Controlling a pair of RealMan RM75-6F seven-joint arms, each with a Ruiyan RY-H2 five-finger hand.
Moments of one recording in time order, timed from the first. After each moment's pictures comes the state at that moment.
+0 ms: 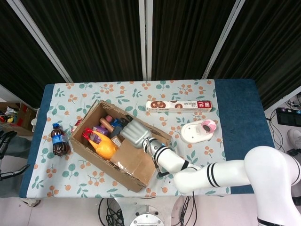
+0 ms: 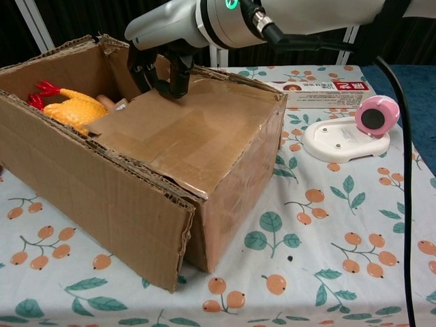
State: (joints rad) left arm -0.09 -1.04 0.00 -1.42 1.57 1.61 -0.32; right arm 1.52 -1.42 0.15 -1.74 -0.39 0.79 -0.75
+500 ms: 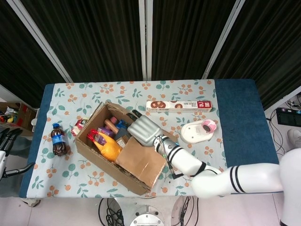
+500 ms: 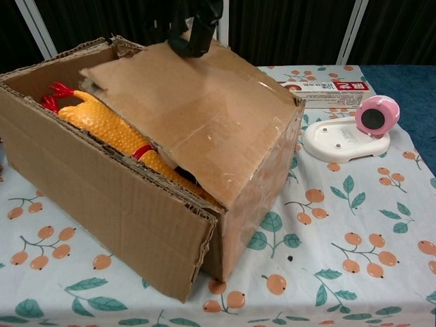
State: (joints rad) left arm -0.11 -1.02 -0.02 -1.48 1.58 1.57 -0.28; right arm 1.45 -1.20 0.16 -1.96 -0.48 0.83 -0.65
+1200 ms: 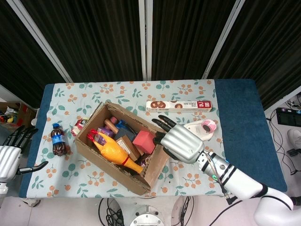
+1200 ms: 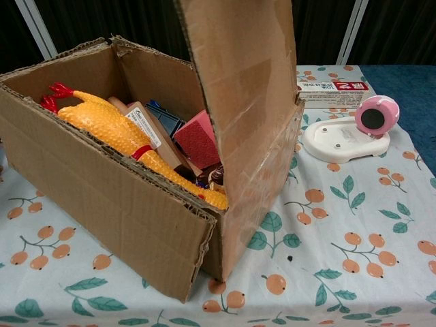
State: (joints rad) left arm -0.15 -0.99 -0.03 -1.64 1.61 1.51 -0.14; right arm 1.03 -0.72 0.14 -2.31 -1.16 0.86 -0.30
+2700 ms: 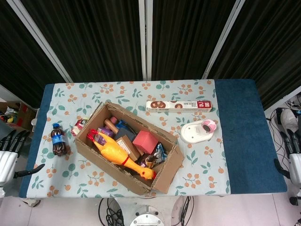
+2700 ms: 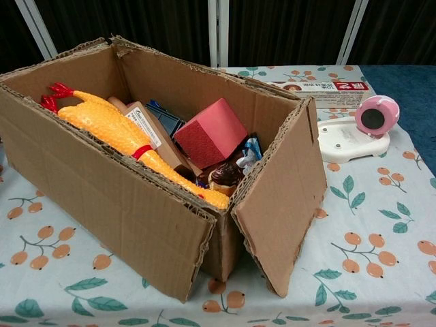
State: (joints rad) left arm -0.10 -1.07 -0.02 -1.53 1.57 1.55 0.02; right arm 0.07 -1.12 0.01 -1.46 -1.40 1.60 -0.01
